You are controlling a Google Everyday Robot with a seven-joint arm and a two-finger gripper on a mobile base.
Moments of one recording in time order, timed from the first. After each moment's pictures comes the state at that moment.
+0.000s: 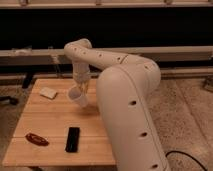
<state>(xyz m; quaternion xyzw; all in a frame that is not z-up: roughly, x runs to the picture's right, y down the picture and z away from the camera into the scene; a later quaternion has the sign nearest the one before) -0.128 0.005 0.820 -0.33 0.24 0.56 0.72</state>
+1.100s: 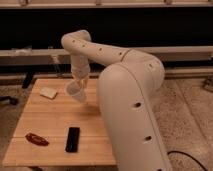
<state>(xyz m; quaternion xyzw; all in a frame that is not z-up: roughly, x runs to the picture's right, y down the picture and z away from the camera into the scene) -0.129 -0.021 0.791 -0.33 0.22 0.55 0.74</state>
